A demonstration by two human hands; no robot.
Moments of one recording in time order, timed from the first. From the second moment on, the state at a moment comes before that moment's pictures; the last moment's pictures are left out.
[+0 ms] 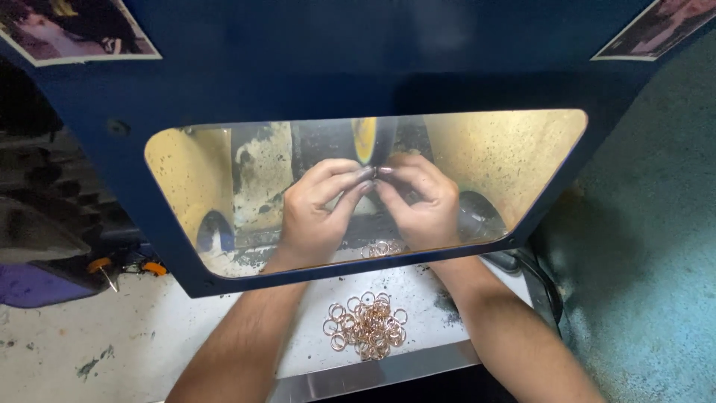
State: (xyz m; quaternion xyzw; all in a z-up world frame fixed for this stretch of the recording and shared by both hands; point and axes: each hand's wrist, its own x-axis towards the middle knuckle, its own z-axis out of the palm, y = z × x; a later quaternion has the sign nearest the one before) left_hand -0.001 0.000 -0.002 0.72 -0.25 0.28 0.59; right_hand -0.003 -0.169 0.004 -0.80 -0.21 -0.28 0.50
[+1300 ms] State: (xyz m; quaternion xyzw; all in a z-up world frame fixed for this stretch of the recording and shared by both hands) left_hand -0.001 0.003 -0.011 0.73 -0.28 0.24 0.57; right_hand -0.005 -0.171 -0.005 -0.83 -0.21 -0.26 0.45
